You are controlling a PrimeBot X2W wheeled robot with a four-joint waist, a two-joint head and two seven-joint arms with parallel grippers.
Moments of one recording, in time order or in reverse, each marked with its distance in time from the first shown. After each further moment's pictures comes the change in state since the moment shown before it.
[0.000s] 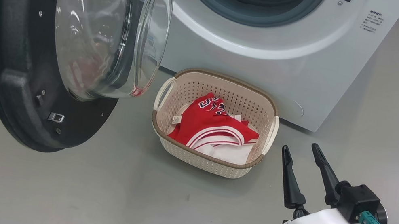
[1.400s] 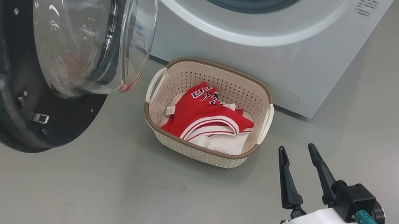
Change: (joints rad) left arm -0.384 -0.131 0.262 0.098 -1.373 0.220 0.782; right arm -0.009 -0.007 0.019 0.014 0.000 0.000 0.000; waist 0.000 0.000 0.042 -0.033
